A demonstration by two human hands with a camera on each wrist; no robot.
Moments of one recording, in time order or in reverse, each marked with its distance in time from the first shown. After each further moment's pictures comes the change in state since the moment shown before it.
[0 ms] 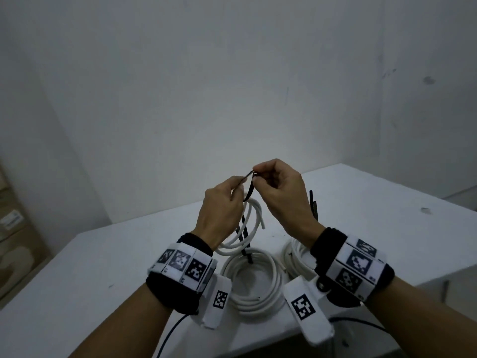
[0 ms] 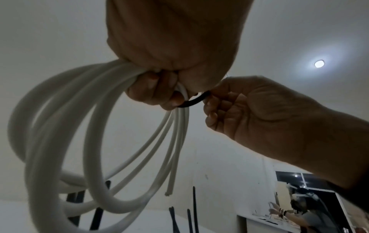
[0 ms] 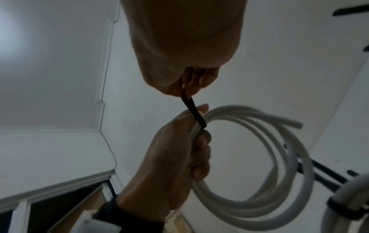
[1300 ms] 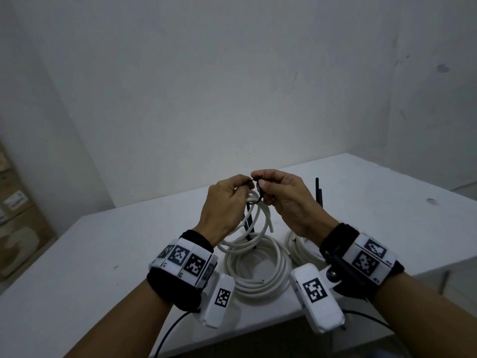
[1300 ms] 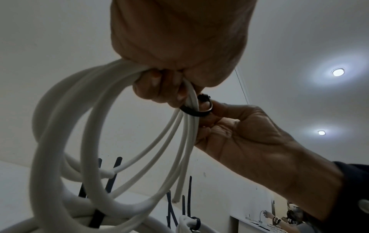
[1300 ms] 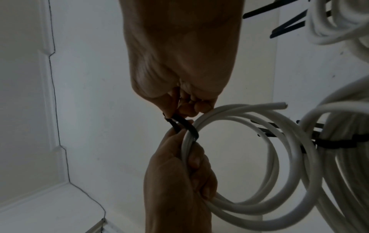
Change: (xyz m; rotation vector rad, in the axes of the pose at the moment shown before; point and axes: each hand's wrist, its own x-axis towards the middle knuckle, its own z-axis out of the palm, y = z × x) left_hand -0.016 -0.015 0.002 -0.139 -0.024 -0.012; right_hand -0.011 0.026 -0.007 0.347 -0.284 0.320
